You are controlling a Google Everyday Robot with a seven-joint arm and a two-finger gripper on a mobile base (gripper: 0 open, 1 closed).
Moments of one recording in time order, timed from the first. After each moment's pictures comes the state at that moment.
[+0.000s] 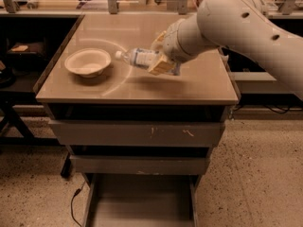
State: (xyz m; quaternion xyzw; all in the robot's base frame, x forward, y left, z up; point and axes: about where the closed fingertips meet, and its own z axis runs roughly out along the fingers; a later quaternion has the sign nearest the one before) arm 0.653 -0.026 0.904 -0.64 0.64 -0.03 0.43
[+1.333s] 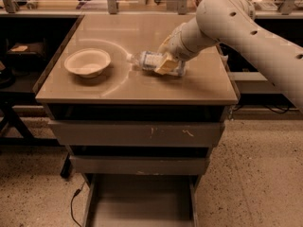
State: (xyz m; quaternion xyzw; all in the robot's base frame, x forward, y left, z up) arm 0.715 -0.055 0.854 -0.63 0.67 -0.01 0.39
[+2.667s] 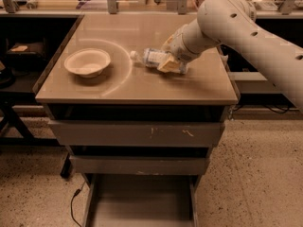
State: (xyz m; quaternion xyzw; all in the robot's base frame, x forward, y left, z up) arm 0.716 -0.057 0.853 -0.63 0.67 -0.01 0.38
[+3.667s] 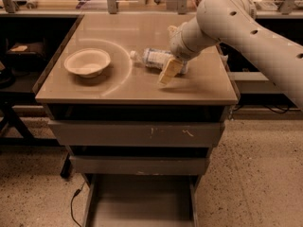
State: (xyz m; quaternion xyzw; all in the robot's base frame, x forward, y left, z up) arm 0.716 -0.058 0.858 -0.63 0.68 -0.02 0.38
